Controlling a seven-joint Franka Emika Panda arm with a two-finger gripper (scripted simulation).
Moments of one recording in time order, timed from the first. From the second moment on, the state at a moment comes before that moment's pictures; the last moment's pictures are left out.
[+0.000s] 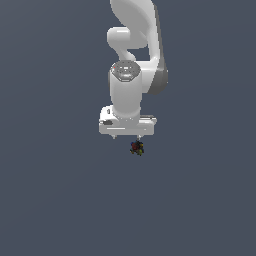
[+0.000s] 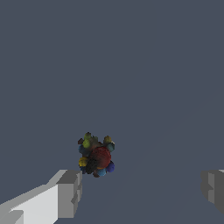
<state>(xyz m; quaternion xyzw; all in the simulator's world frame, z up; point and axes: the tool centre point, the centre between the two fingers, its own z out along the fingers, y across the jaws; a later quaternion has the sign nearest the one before) 0.001 -0.004 0.167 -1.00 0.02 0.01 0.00</state>
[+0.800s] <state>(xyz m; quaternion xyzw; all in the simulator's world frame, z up) -0.027 0.040 0.090 -1.00 0.03 0.00 0.00</state>
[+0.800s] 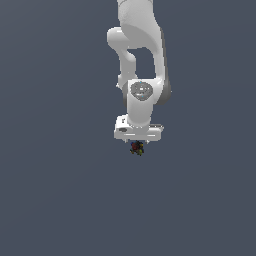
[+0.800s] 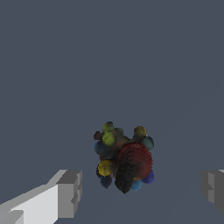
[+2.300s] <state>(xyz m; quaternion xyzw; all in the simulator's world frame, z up) -0.030 0.046 0.034 -1.00 0.03 0.00 0.00</state>
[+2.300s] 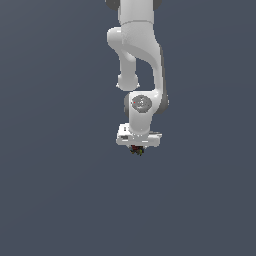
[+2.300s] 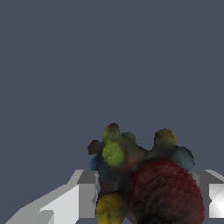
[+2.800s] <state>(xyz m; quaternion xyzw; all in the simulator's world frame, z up) -0.033 0.049 0.036 -1.00 0.03 0.00 0.00</state>
